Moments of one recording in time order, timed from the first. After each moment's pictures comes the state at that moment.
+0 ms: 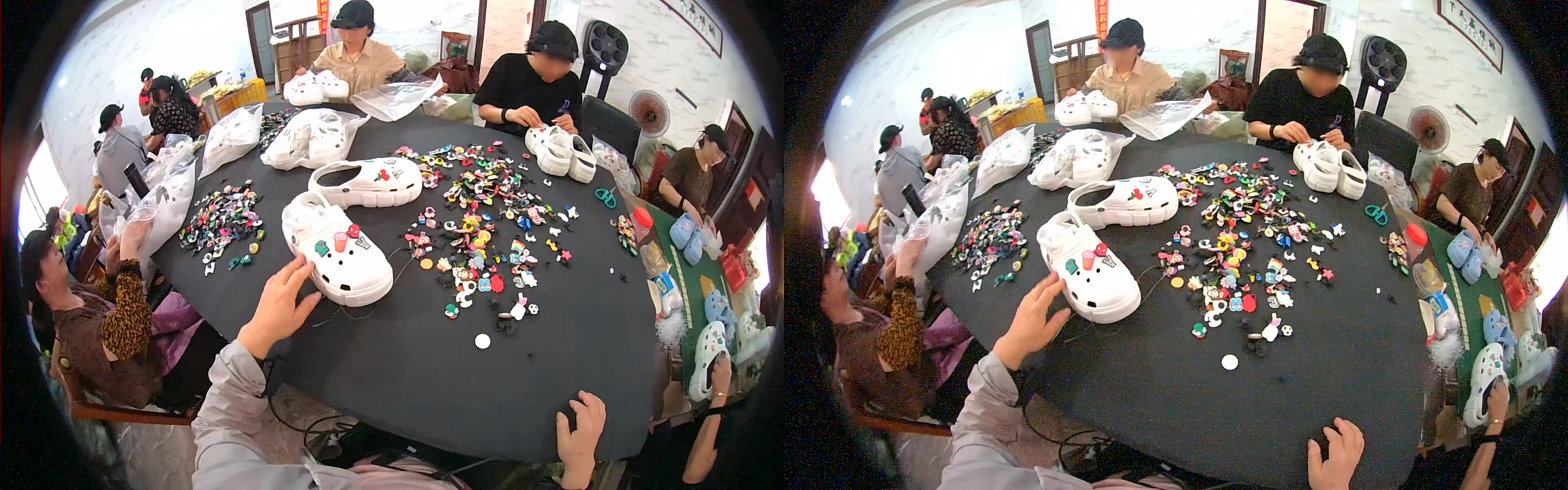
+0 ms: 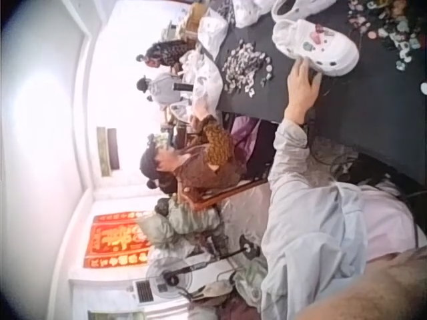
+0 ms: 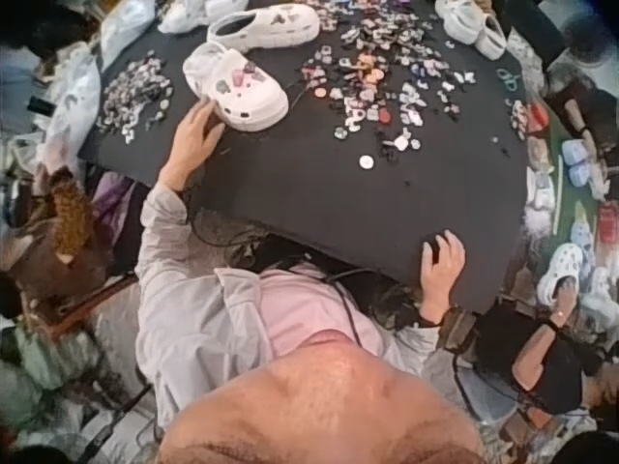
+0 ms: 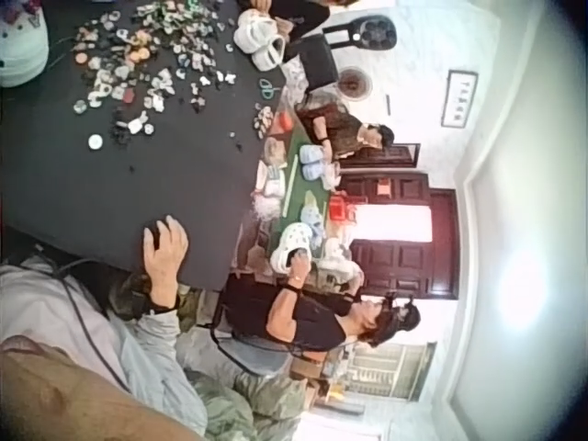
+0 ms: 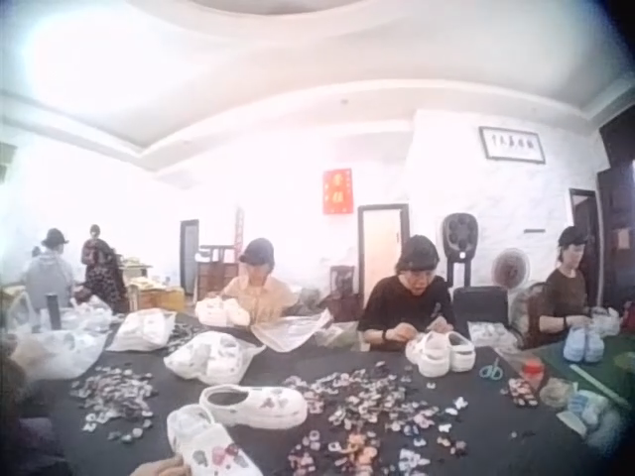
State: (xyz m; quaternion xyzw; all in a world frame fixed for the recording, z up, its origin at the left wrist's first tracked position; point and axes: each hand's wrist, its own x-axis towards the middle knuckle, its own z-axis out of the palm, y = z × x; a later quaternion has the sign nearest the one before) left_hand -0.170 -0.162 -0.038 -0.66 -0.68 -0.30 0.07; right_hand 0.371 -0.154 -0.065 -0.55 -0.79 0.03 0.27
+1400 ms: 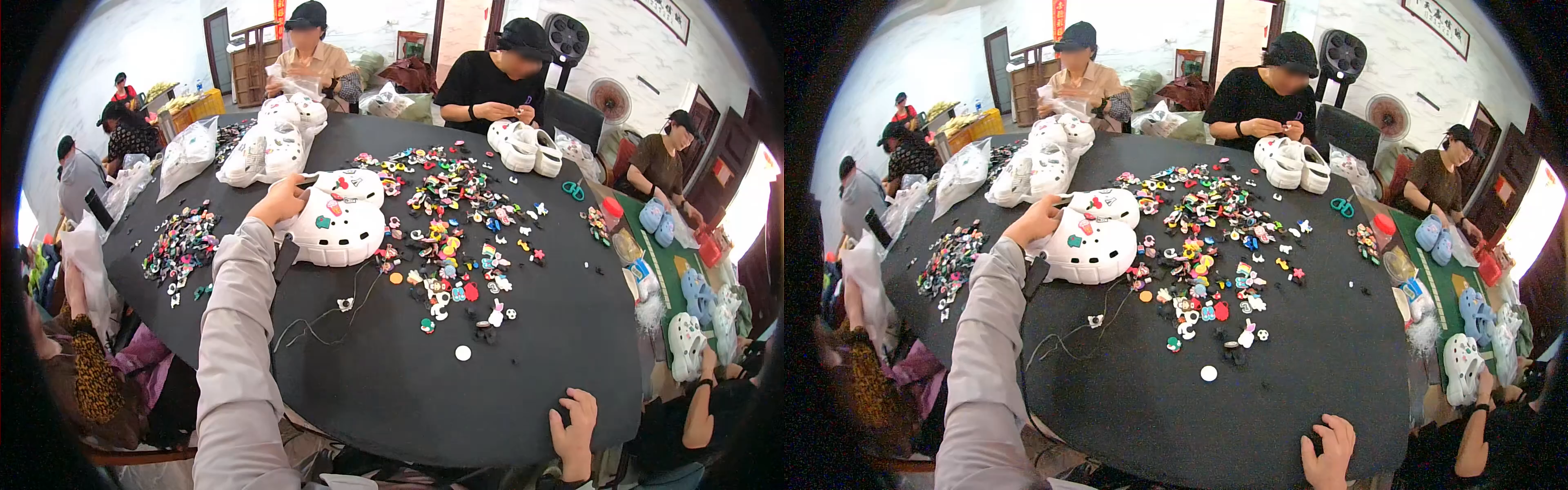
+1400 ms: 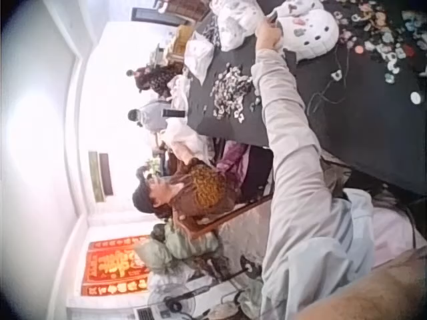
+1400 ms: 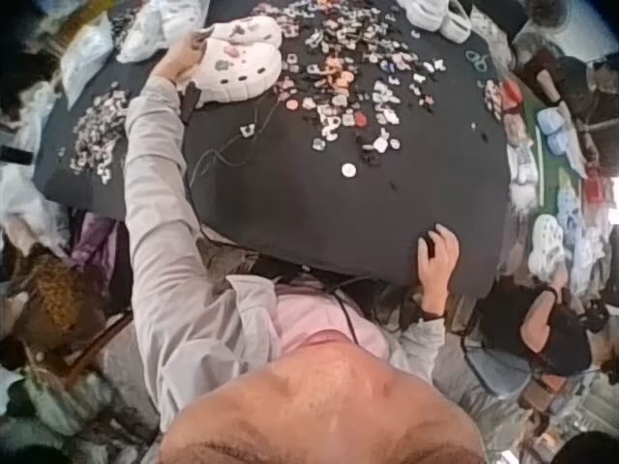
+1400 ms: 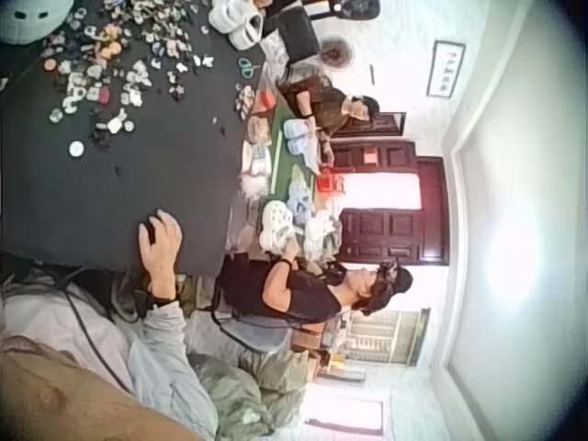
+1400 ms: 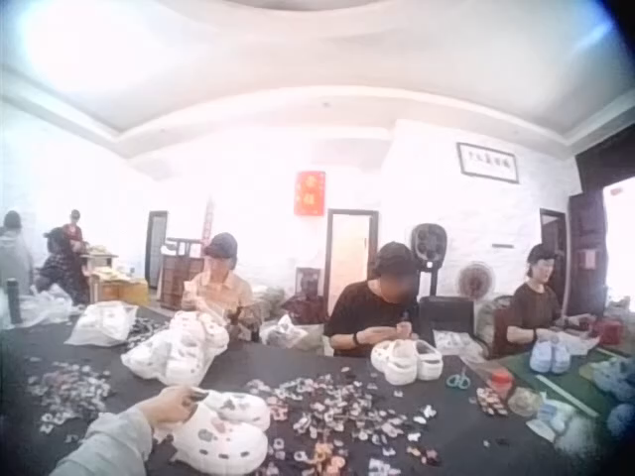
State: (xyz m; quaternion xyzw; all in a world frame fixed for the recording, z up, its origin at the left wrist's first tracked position) left_hand -0.269 0.073 -0.004 -0.57 -0.74 -0.32 -0.16; right_hand 0.360 -0.150 -0.058 -0.55 -0.78 0.01 0.30
